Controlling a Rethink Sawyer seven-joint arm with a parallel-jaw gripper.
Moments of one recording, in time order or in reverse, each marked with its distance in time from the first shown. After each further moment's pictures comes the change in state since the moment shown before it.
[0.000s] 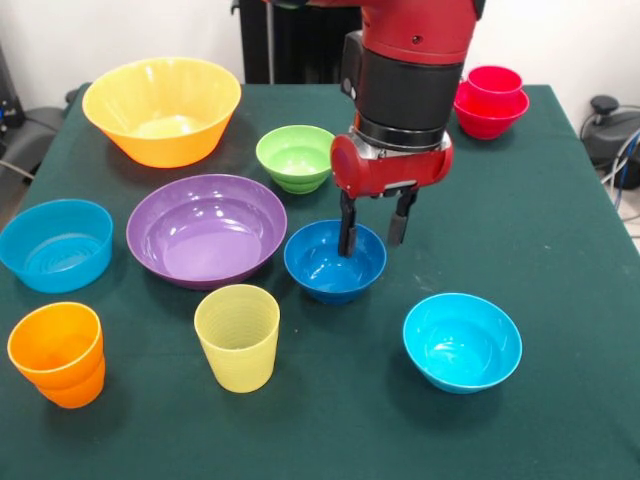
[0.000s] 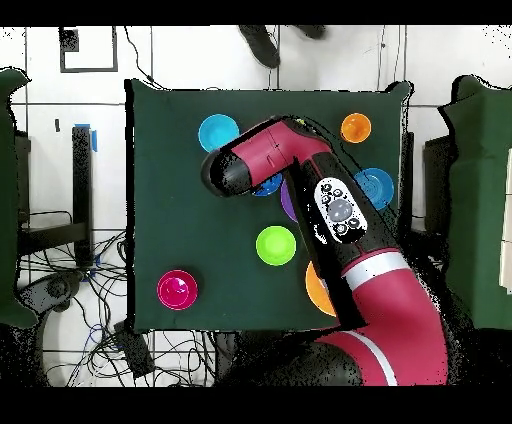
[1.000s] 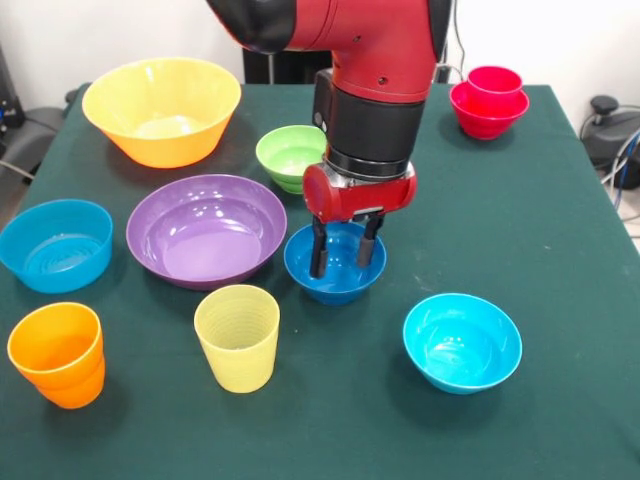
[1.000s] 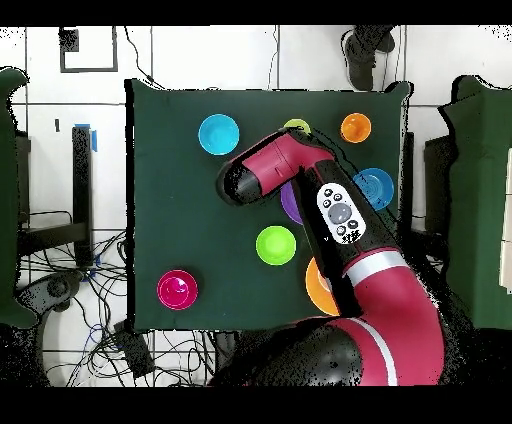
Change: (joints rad) arm 0.002 0.052 -0.052 0.000 -0.087 -0.083 0.000
